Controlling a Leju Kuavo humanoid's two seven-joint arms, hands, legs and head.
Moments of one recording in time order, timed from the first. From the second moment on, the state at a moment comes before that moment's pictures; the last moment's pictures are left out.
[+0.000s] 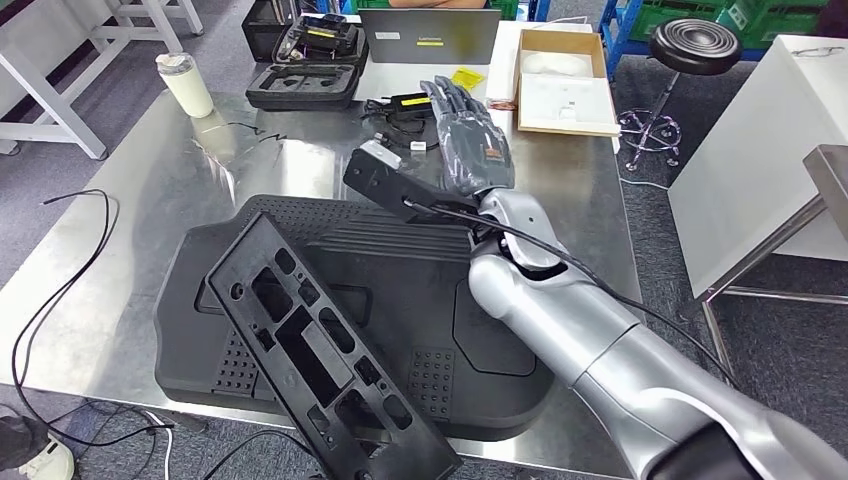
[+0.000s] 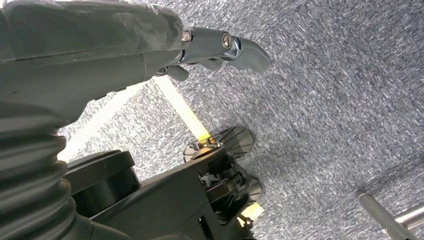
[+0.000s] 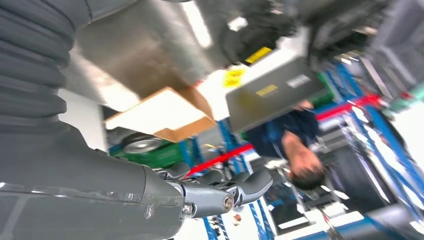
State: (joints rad) left arm -0.25 -0.08 -0.95 -0.30 0.60 0.32 -0.20; right arm -1.24 0.34 1.26 -0.69 0.13 -0.44 0.23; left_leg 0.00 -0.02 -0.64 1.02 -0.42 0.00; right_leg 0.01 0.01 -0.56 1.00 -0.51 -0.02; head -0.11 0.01
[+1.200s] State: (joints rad) left arm -0.14 -0.07 -0.85 -0.30 0.72 0.37 -0.31; right arm -0.57 -0.08 0.59 -2.02 0.44 -0.70 -0.09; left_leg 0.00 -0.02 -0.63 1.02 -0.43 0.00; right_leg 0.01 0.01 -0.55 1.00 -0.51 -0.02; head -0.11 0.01
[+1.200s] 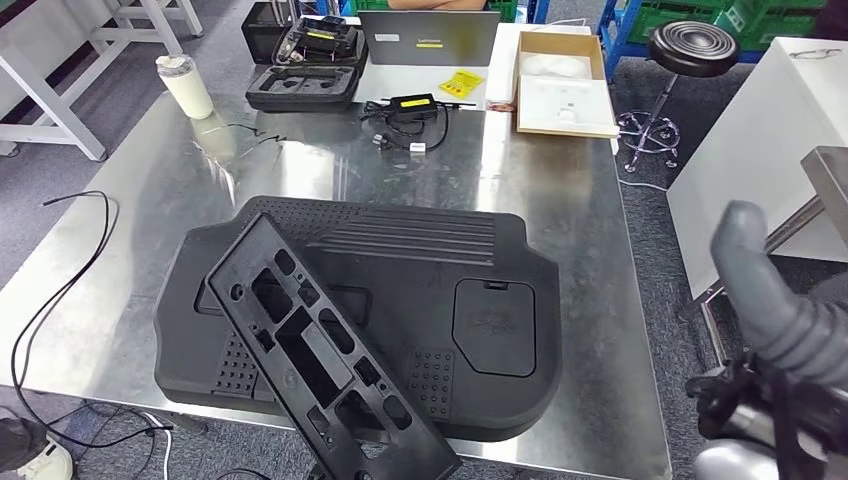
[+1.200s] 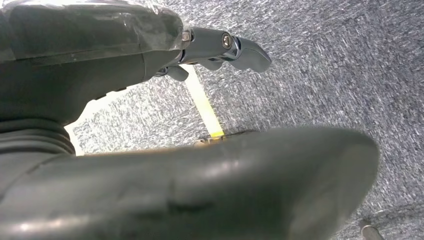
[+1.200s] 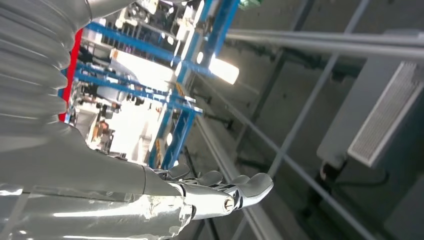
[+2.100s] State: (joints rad) left arm -0.12 -0.07 -0.84 -0.29 0.79 0.41 -0.32; right arm -0.06 -0.02 0.13 -2.18 0.30 -0.70 -0.27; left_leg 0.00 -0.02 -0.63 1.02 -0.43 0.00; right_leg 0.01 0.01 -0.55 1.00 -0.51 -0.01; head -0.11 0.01
